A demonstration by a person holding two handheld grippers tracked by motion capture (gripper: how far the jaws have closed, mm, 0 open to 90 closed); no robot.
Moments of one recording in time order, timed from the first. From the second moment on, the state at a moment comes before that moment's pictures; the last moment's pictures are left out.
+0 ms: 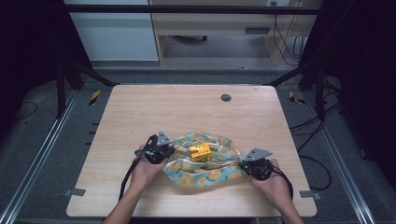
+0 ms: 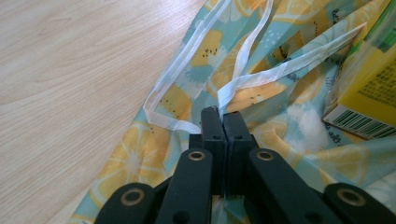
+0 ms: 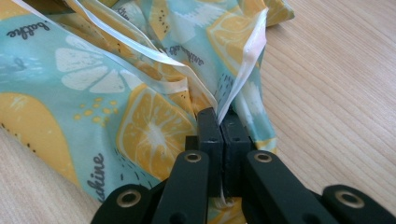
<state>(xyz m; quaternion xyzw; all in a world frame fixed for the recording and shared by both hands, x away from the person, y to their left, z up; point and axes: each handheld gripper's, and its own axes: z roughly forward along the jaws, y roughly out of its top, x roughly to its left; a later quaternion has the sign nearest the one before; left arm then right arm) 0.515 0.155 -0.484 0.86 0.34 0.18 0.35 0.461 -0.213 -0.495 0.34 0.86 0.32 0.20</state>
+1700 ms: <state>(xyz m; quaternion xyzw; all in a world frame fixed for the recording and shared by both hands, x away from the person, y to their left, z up) 0.475 0.176 -0.422 0.82 0.32 0.21 0.44 0.445 -0.219 -0.442 0.34 0.80 0.44 0.23</state>
